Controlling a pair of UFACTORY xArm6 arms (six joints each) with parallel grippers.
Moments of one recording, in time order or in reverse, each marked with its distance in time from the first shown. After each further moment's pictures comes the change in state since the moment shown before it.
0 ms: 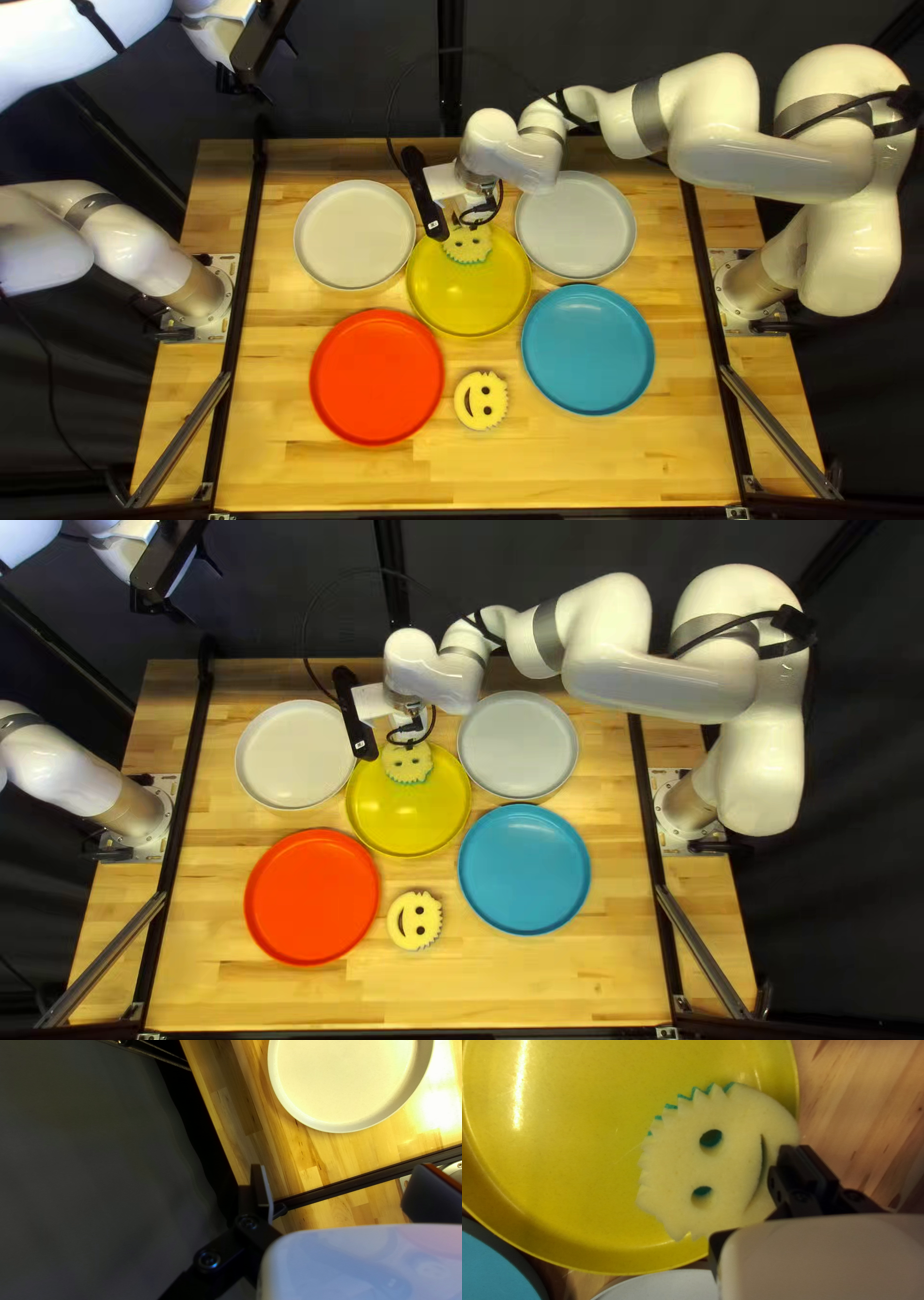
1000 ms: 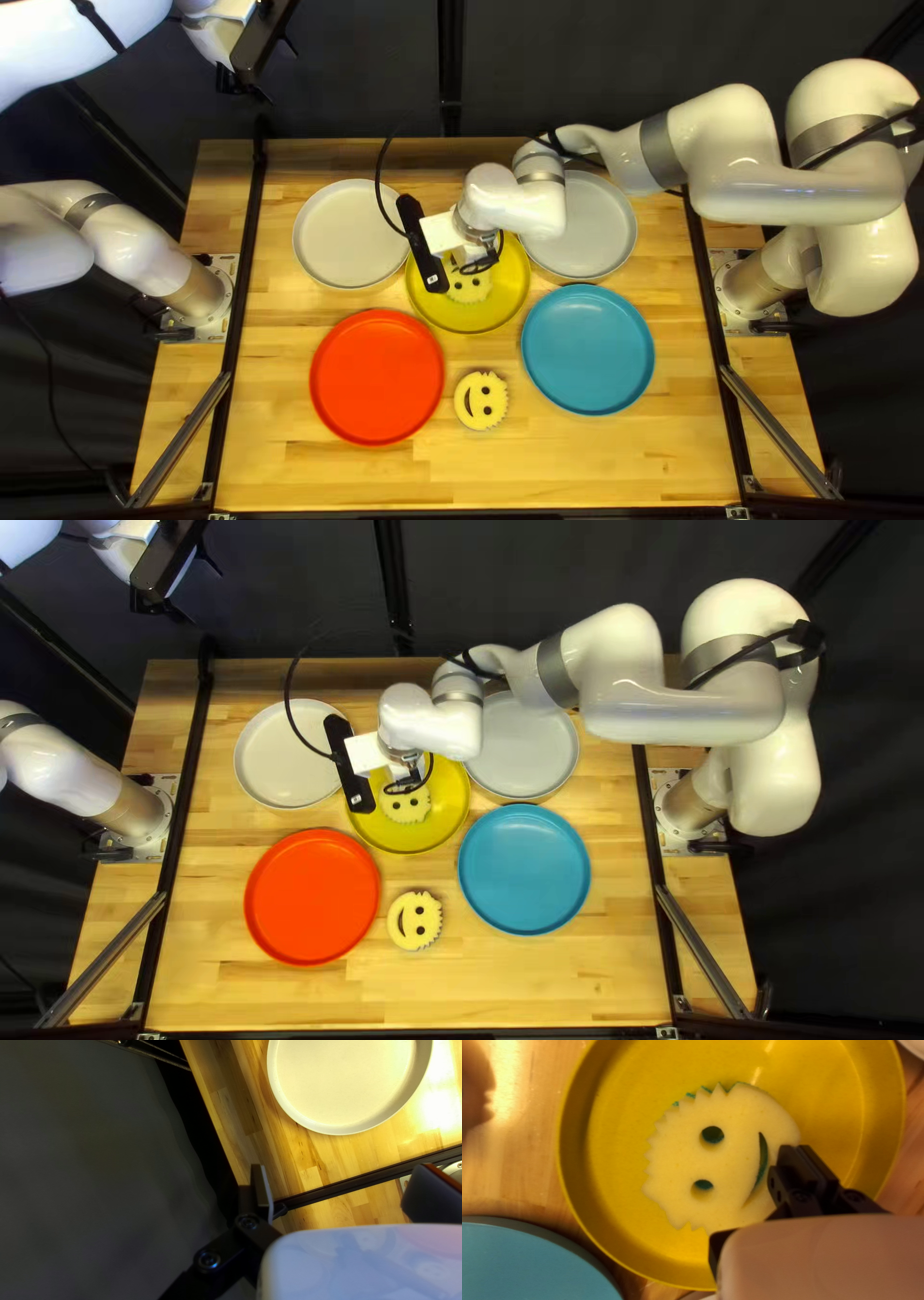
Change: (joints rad) left arm 0.000 0.000 0.000 0.000 0.000 0.000; right arm 0.035 -0.047 0.040 -0.066 0.006 0.060
